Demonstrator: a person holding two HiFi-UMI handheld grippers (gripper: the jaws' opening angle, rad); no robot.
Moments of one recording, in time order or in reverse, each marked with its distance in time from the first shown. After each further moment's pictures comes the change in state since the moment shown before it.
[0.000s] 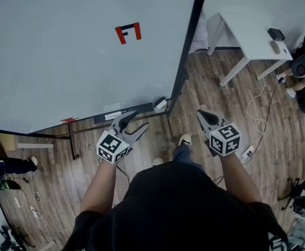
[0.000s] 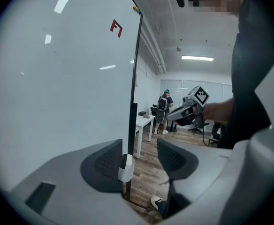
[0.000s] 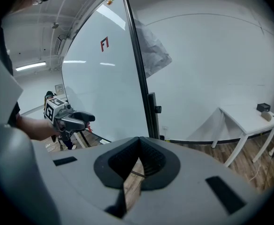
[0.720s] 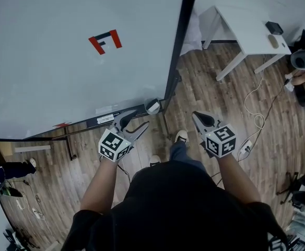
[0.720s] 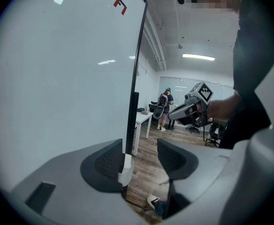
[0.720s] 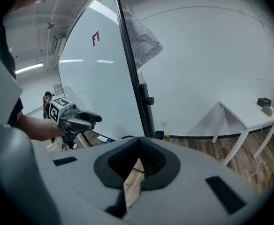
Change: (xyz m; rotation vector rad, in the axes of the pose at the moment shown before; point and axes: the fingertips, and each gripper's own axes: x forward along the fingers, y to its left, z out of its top) left arm 0.057 0.010 -0.019 -0.030 0.042 -0.038; right arm 0.016 -0.026 -0.019 0.027 0.051 0.010
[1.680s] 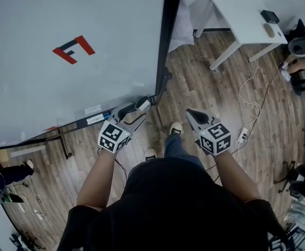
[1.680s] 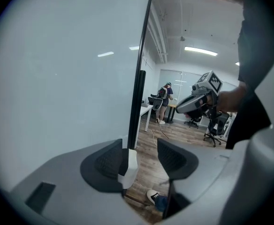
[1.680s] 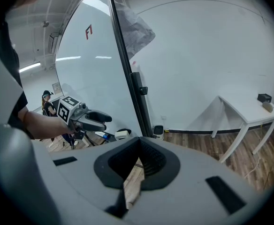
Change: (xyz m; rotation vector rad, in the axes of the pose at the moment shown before) left arm 0.060 0.023 -0.031 -0.014 0.092 -0.023; right arm 0.016 -0.020 -0.021 0.019 0.061 0.002
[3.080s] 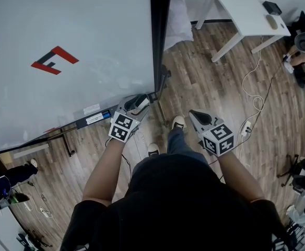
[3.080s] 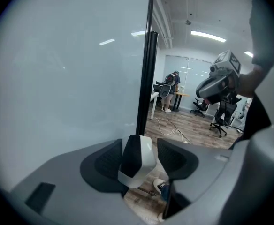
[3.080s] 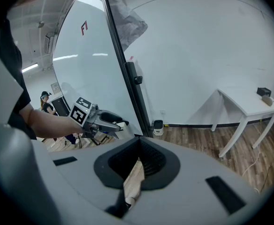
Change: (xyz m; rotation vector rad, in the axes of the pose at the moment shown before) left arm 0.058 0.027 -0.046 0.012 0.156 0.073; right arm 0.002 -0.012 -0.028 0.030 0.052 0.005
